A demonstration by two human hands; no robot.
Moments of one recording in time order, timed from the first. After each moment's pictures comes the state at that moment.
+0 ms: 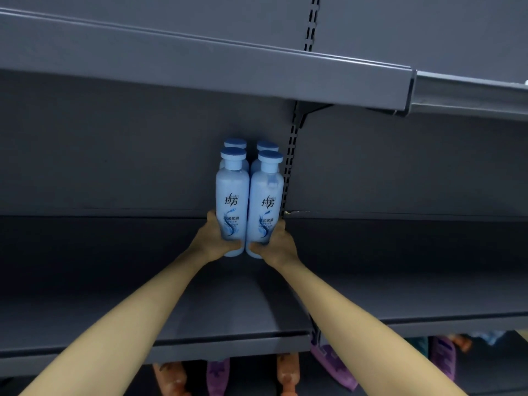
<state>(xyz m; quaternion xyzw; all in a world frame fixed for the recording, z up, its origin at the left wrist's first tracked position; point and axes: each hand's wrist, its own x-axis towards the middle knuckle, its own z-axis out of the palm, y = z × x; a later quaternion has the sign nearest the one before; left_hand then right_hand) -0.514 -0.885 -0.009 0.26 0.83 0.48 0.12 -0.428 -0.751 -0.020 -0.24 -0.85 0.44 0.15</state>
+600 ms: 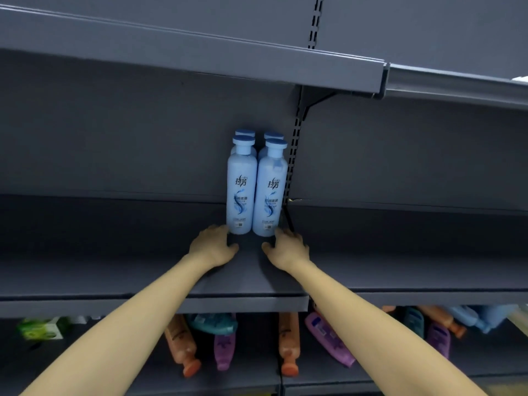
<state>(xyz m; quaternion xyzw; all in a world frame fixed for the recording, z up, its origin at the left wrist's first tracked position) -0.465 -0.922 -0.021 0.29 0.94 0.20 0.06 -0.378 -0.775 -0.025 -0.25 -0.95 0.19 0.02</state>
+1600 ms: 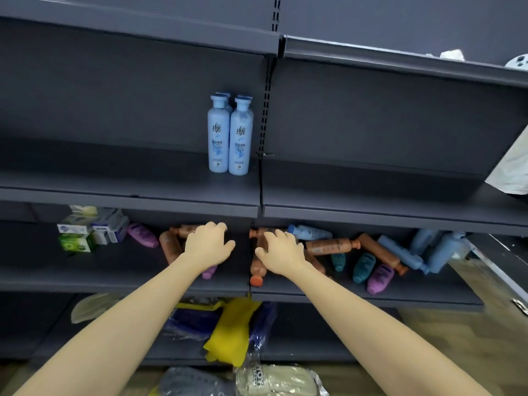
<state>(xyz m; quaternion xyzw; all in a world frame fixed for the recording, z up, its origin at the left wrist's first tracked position) -0.230 -0.955 -0.049 0.26 0.96 0.13 0.01 -0.144 -0.811 -0.047 -0.19 -0.97 0.12 -0.03</state>
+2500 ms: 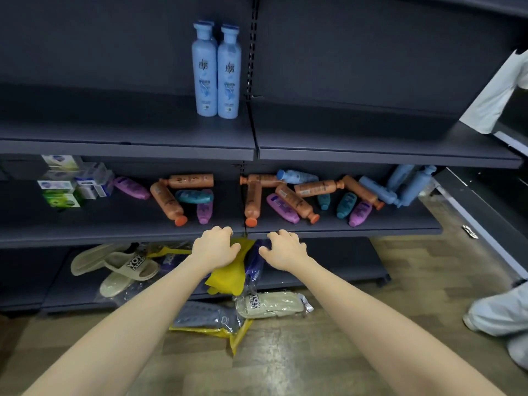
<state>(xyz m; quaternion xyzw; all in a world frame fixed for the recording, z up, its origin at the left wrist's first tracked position) -0.153 -1.000 -0.117 0.30 0.93 0.12 0.16 -0.056 -0.870 -0.097 -0.28 -0.94 0.16 -0.15</state>
